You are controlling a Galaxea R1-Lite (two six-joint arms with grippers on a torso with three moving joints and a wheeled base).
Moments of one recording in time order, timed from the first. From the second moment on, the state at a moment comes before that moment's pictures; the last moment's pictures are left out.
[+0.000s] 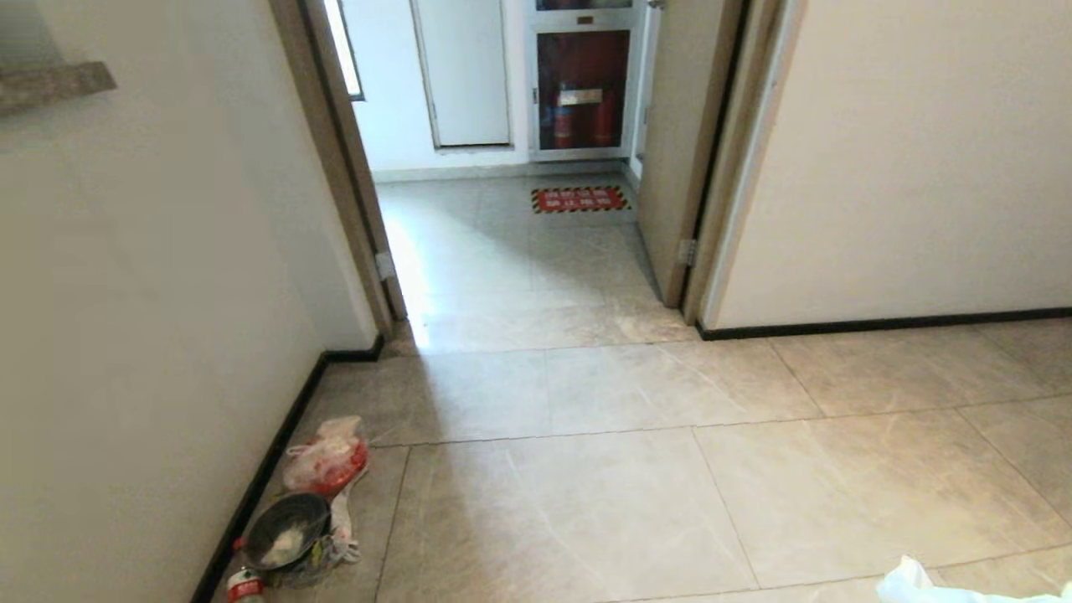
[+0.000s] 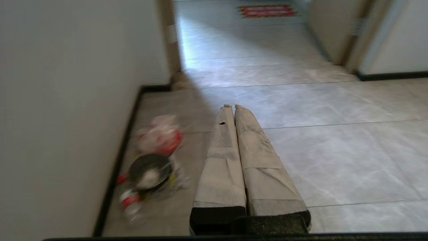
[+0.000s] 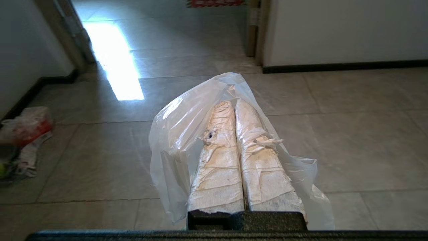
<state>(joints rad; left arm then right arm) 0.00 0.00 0.00 -0.01 0.00 -0.01 0.01 0.00 0.00 -0.01 -0.01 0.00</state>
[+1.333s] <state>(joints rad) 0.00 0.00 0.00 -0.01 0.00 -0.01 0.01 0.00 0.00 -0.01 -0.01 0.00</state>
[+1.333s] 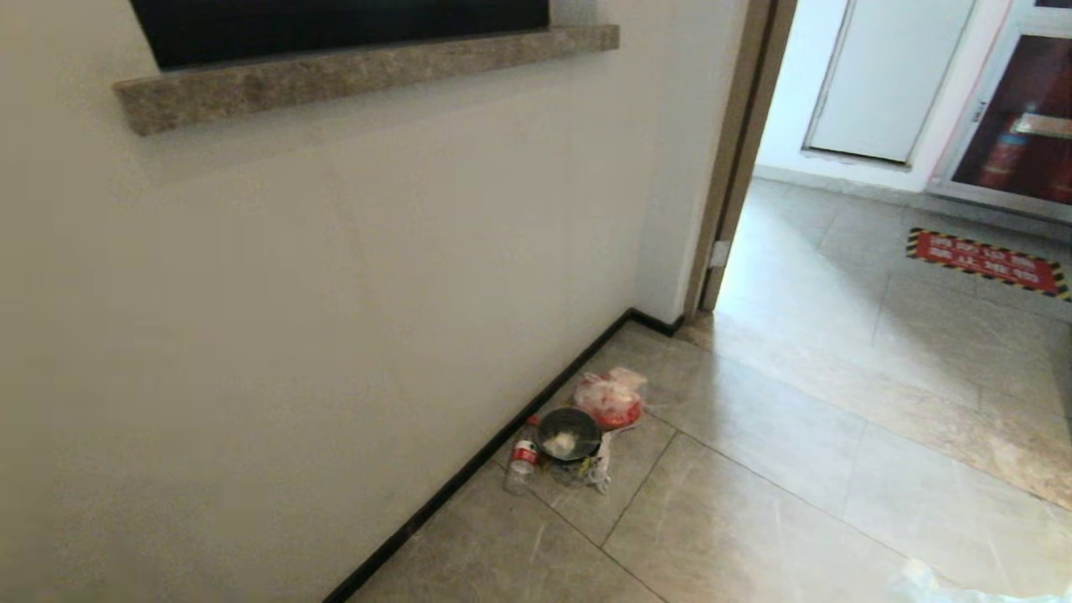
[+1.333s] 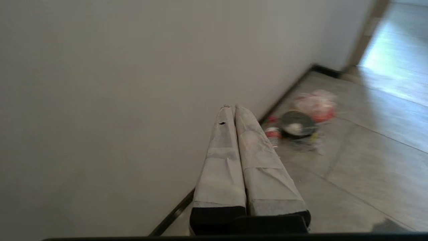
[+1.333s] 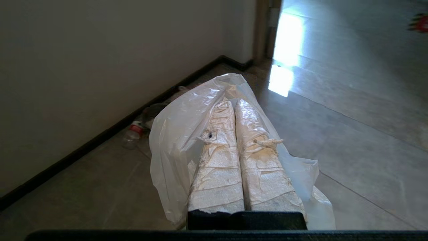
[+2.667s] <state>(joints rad) 0.00 0.00 0.00 -0.01 0.00 -0.01 0.01 0.00 0.00 -0.01 -0.01 0.00</state>
